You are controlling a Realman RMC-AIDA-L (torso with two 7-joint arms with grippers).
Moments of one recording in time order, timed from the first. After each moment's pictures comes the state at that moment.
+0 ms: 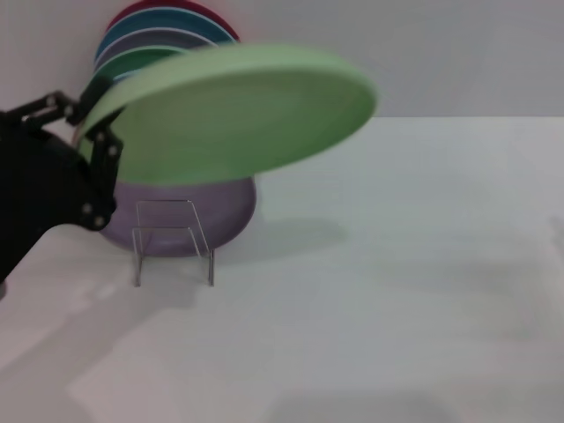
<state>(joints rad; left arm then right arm) -0.46 -1.95 -0.89 -0.21 2.89 1.94 0.29 0.14 2.09 2.28 0.42 -0.77 1.56 -2.22</state>
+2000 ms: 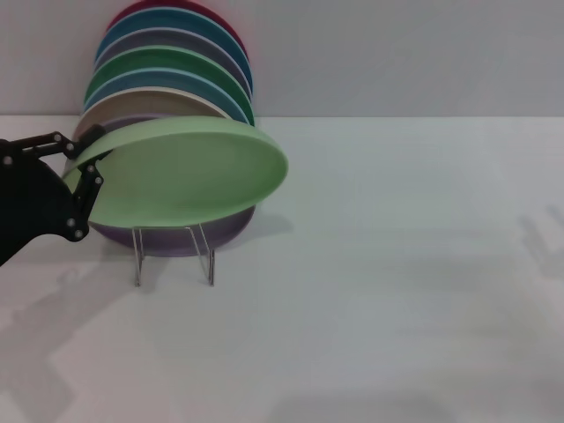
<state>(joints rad) -0.52 -1.91 -0.87 0.03 2.89 1.80 0.30 0.18 2.09 2.22 0.37 -0.76 1.59 -2.29</state>
